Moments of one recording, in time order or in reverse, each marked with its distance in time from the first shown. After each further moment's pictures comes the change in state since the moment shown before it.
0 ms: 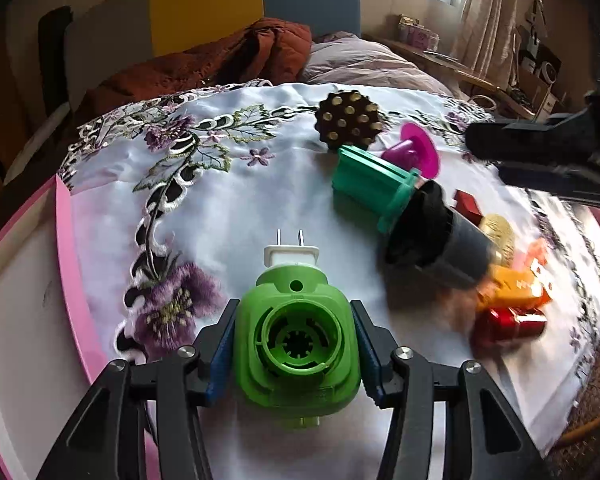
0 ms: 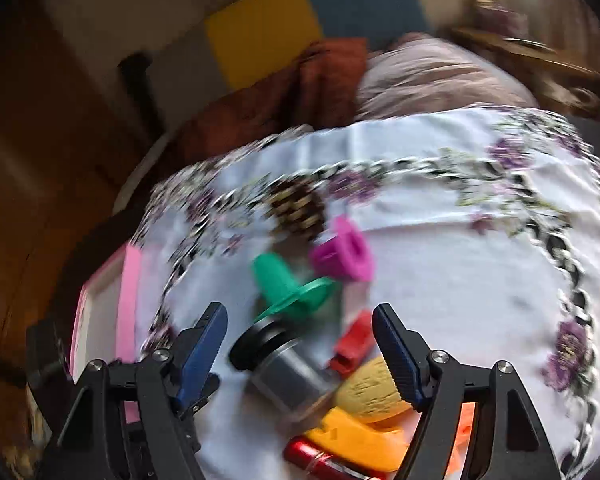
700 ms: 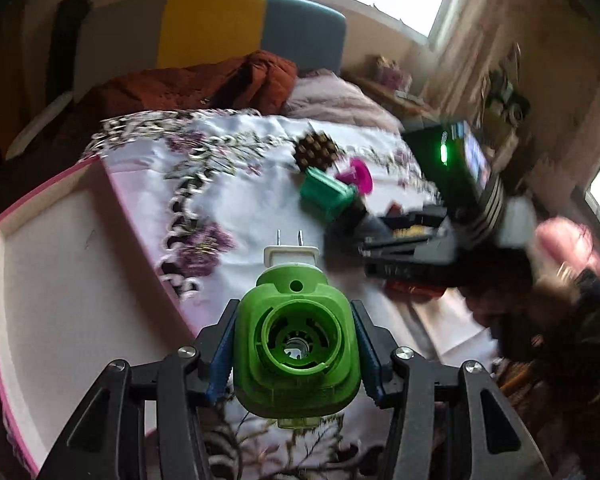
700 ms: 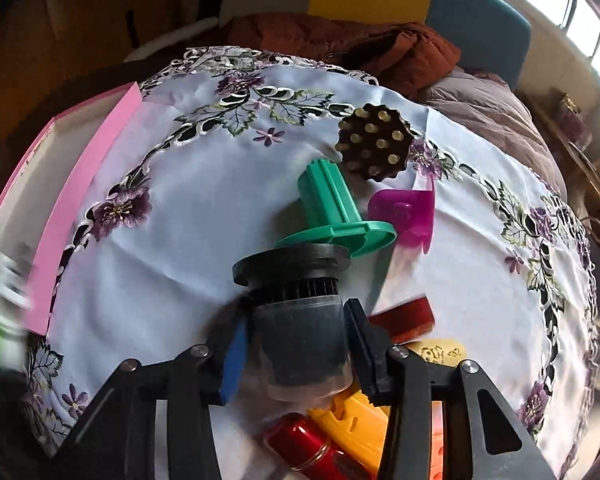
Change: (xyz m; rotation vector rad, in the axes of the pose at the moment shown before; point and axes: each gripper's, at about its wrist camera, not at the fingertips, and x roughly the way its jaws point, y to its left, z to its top) left arm -0.108 0.032 -0.043 -0.103 -0.106 -0.173; right arm 0.052 0.053 -0.045 -0.467 0.185 -0.215
